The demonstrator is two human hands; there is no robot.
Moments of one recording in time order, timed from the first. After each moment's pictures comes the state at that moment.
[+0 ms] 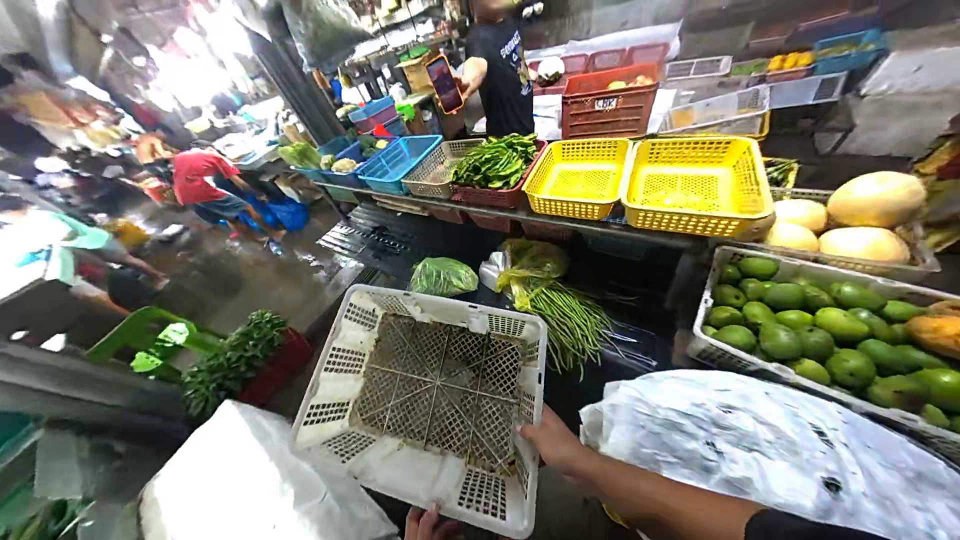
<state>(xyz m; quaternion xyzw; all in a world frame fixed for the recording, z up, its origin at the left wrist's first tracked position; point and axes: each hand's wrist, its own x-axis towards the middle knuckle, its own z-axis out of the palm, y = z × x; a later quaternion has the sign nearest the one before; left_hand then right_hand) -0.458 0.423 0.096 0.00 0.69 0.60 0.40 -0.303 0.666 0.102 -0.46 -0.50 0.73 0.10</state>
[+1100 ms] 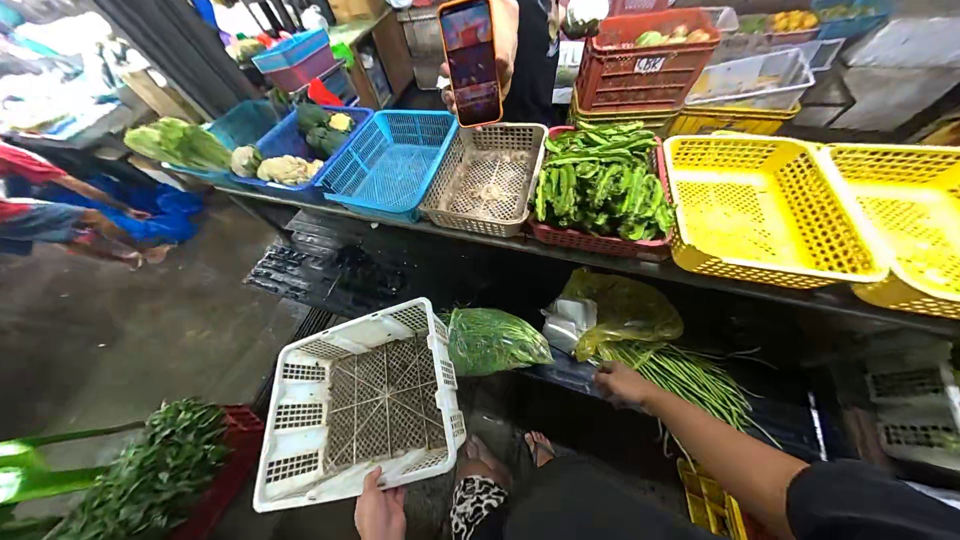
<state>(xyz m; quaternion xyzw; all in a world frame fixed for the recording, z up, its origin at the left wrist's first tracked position) -1.070 0.788 0.053 -0.22 0.67 0.64 0.28 -0.657 1.072 0.023 -0.64 -0.47 0.61 -0.04</state>
